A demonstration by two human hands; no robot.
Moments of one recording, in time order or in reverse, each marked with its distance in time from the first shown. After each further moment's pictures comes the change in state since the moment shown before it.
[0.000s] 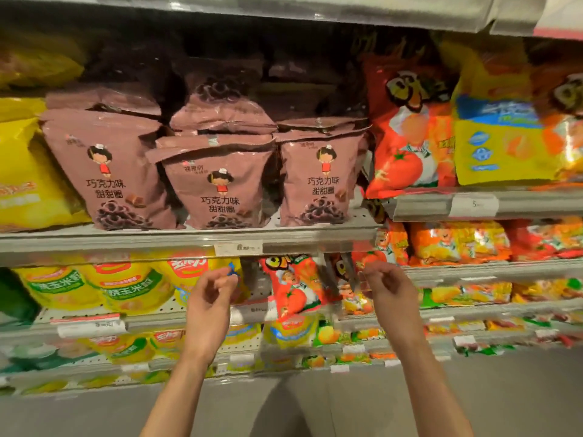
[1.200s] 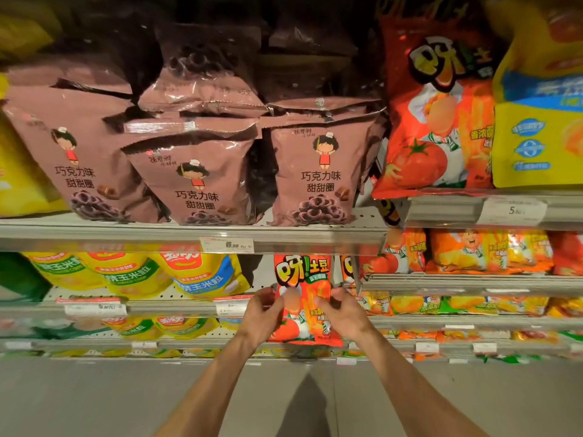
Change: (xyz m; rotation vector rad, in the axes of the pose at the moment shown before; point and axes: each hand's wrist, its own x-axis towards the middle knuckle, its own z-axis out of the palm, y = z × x) left_hand 0.012 -0.096 0.083 0.216 -0.217 -0.422; right_hand 0.055 0.130 0.052 -0.471 -0.565 0.297
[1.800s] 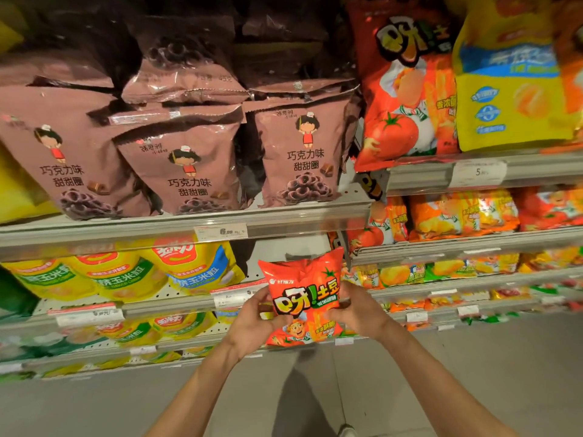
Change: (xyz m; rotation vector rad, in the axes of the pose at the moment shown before) left_hand -0.046 0.000 -0.031 0.272 -0.230 0.137; right_hand -0.062 0.003 -0.023 -0.050 -0.099 -0.085
